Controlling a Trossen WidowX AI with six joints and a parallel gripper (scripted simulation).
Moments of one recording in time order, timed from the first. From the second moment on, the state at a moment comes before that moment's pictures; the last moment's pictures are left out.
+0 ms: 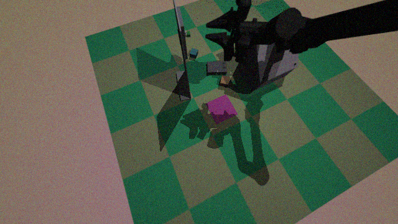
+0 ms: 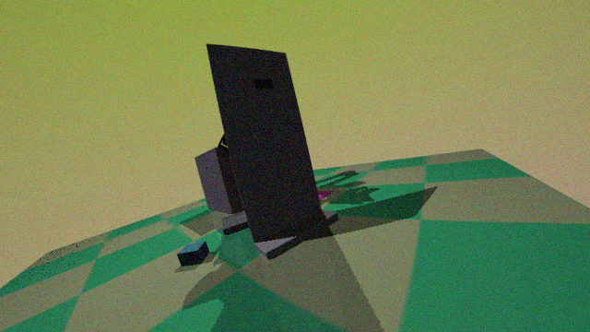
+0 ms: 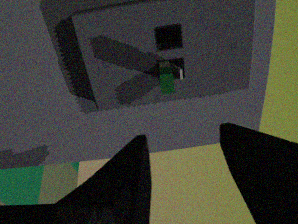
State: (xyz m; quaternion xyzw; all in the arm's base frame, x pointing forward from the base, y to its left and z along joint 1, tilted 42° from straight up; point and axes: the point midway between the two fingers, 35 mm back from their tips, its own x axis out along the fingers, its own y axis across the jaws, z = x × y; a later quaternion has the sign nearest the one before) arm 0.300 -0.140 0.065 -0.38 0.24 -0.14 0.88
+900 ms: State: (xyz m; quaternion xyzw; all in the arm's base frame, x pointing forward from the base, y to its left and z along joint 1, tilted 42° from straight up) arm 0.339 -0.151 0.061 -0.39 0.24 -0.14 0.88
